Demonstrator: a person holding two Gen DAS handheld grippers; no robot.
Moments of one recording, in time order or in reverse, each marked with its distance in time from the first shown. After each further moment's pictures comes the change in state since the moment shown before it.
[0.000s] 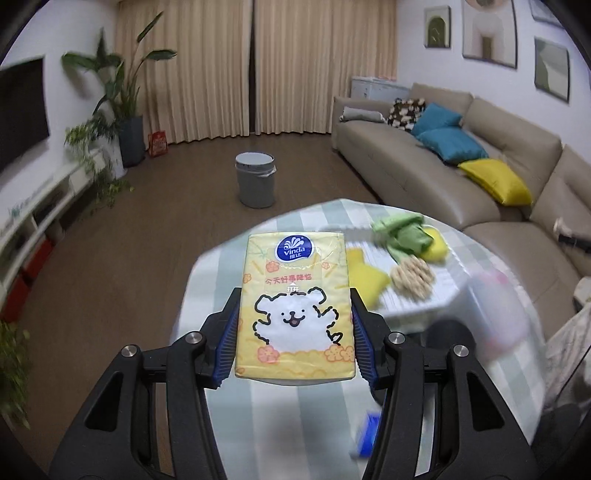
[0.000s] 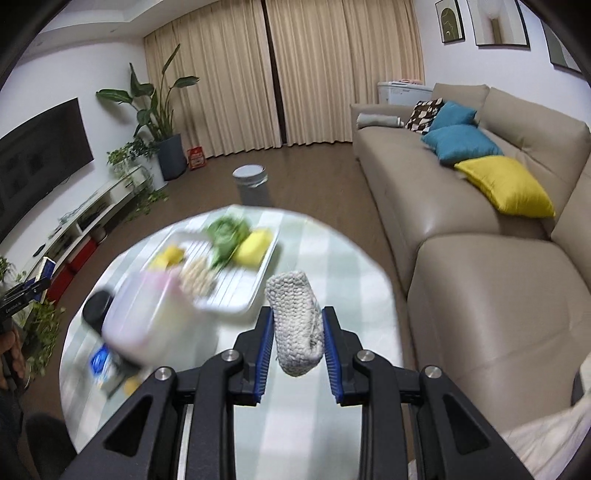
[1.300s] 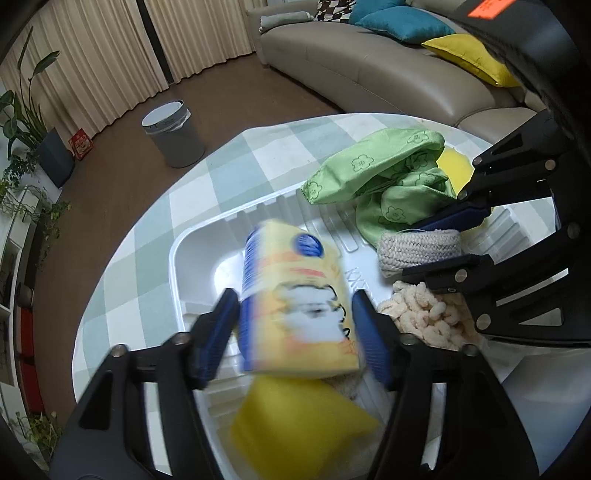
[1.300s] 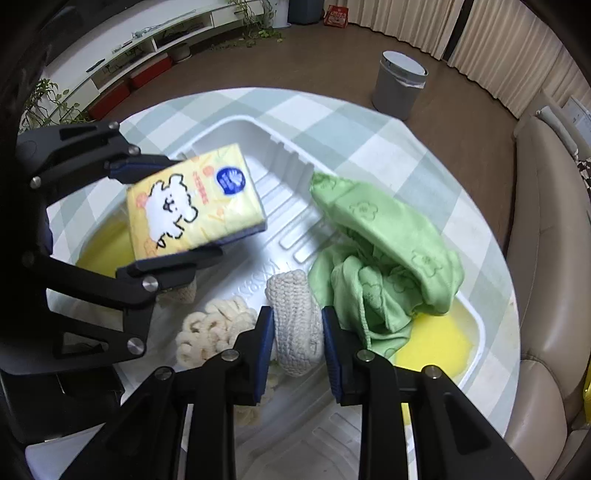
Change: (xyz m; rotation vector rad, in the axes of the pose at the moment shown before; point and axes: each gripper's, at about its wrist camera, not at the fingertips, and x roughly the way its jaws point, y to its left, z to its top) left arm 0.235 -0.122 0.035 0.311 0.337 -0.084; right arm 0.307 0.178 0.061 -0.564 0.554 0.242
